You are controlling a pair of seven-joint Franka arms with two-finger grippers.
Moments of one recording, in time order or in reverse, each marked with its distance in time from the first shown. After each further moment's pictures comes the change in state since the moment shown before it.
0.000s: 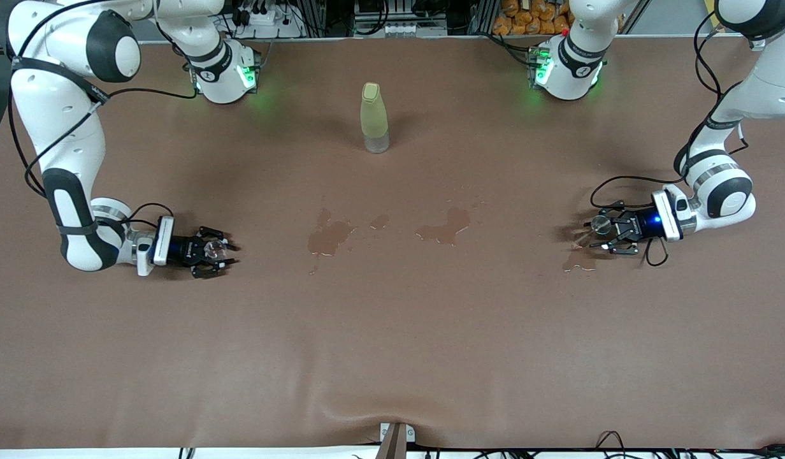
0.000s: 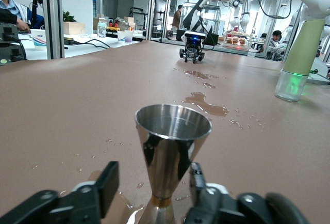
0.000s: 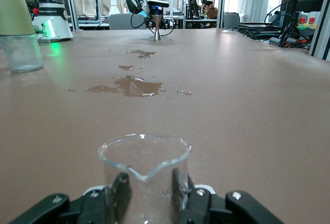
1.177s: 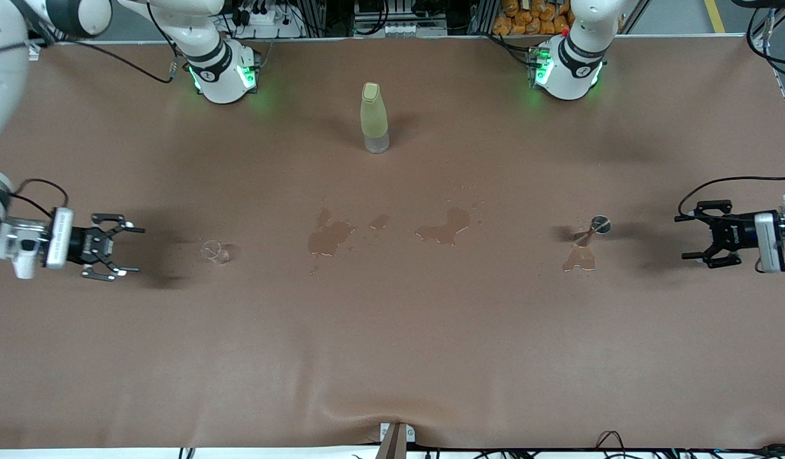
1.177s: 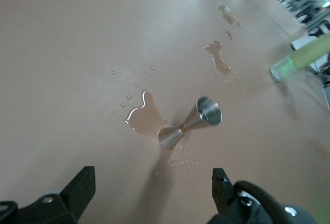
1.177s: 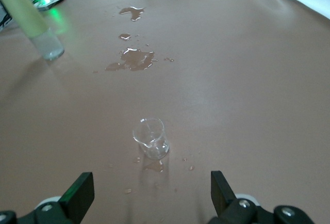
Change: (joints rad) left arm 0.034 -0.130 -0.010 0.422 0.560 -0.108 -1.024; right arm 0.000 -0.315 -0.200 0.145 -0.430 -0.049 0.576
